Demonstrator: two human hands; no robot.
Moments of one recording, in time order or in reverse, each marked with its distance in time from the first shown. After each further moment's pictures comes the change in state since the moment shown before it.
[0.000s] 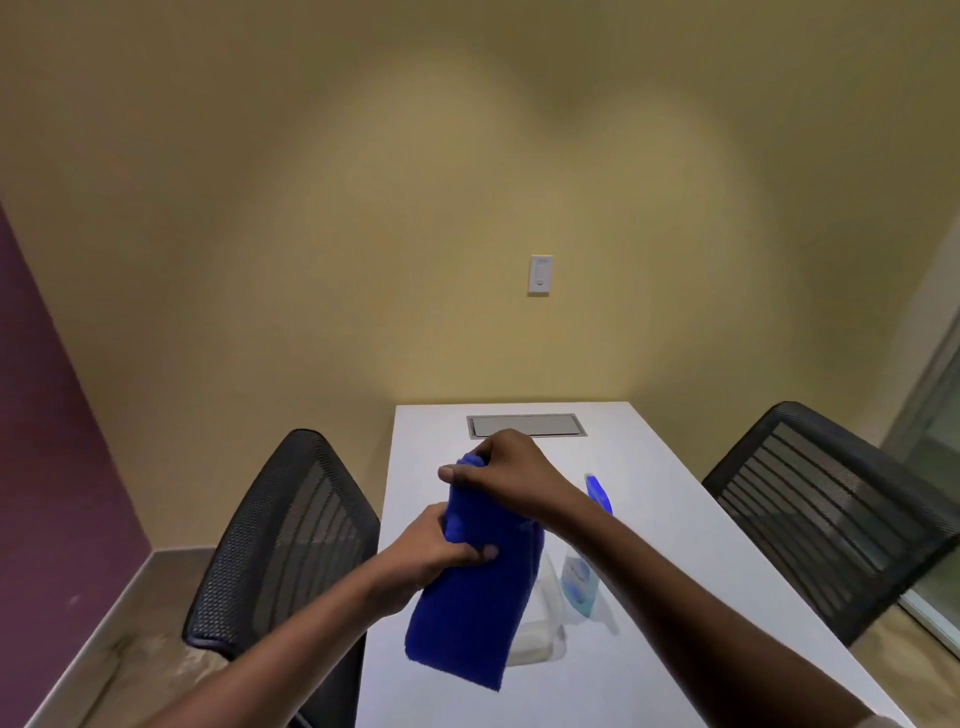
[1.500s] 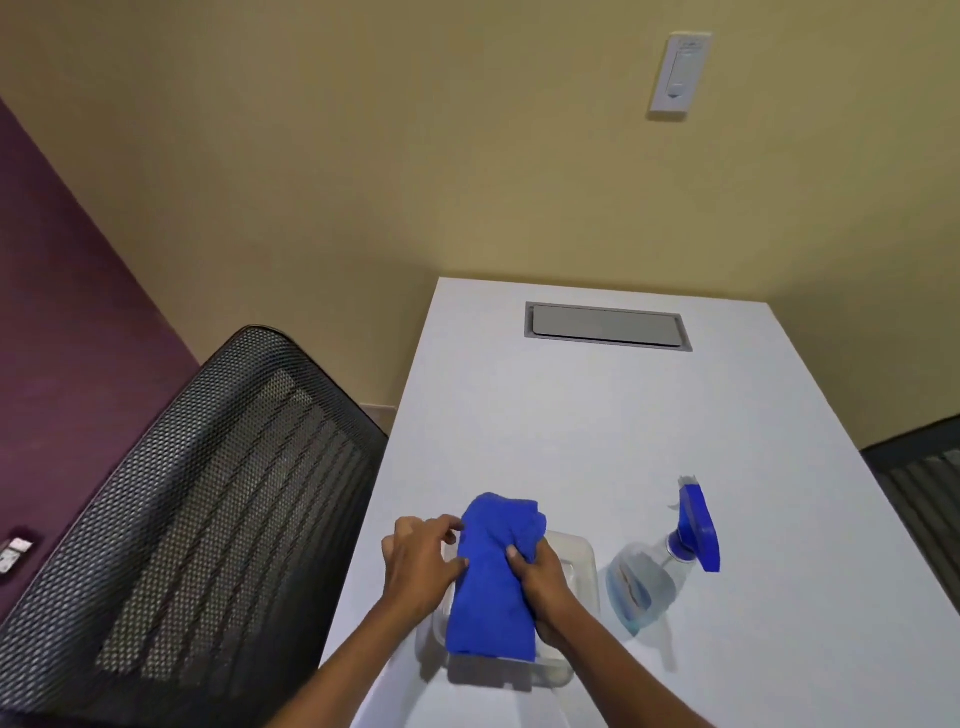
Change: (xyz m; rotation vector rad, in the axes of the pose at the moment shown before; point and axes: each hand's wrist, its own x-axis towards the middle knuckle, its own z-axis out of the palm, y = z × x) left_hand 0.181 -0.256 -0.055 0.778 0.616 -0.508; right_hand 0.081 0.353 0.200 0.992 -0.190 0.680
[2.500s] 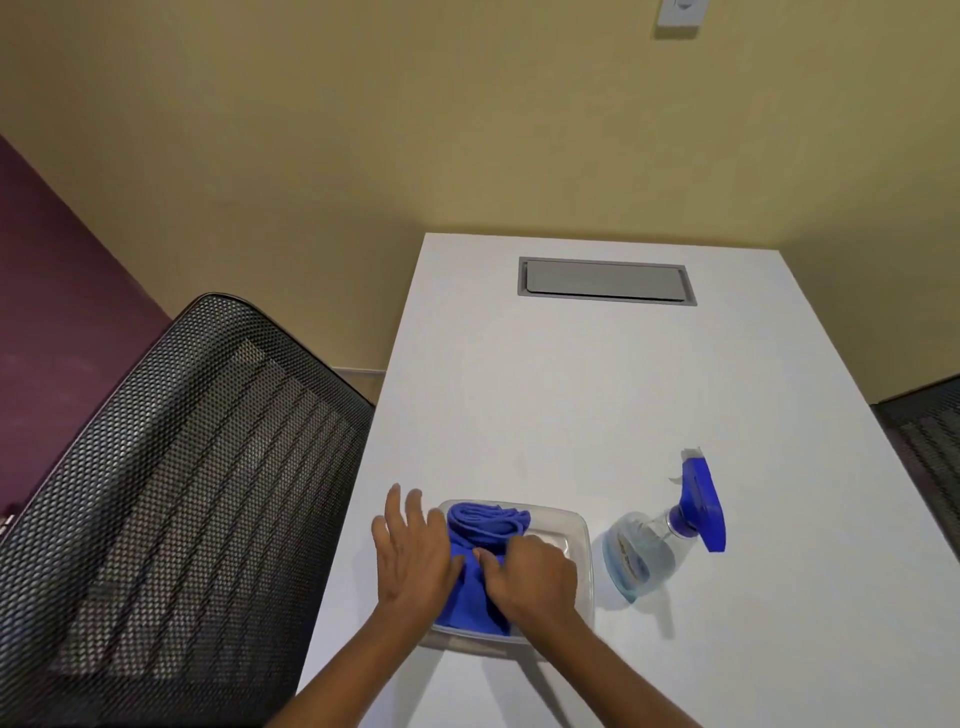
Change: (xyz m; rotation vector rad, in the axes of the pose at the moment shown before) left_hand -0.008 0.001 0.032 0.617 0.036 0.030; right_hand -0.010 0.006 0.009 -1.366 0.242 -0.136
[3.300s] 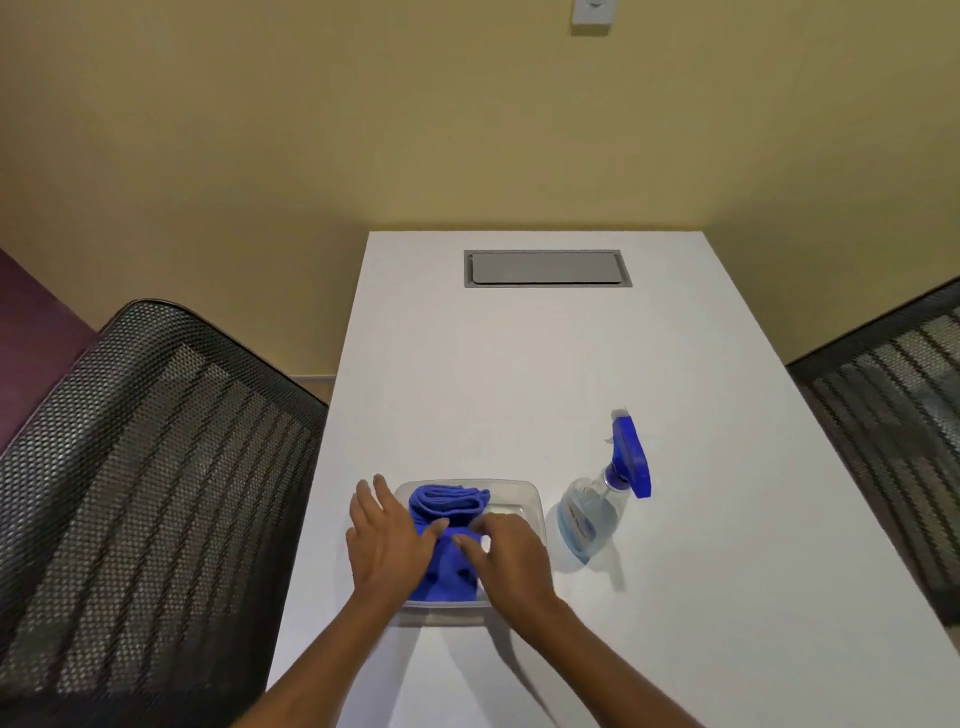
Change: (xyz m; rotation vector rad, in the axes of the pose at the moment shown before) left_hand 0.006 0.012 0.020 -0.263 -0.007 -0.161; right_hand -0.038 0.012 -0.033 0.392 0.074 -0.030
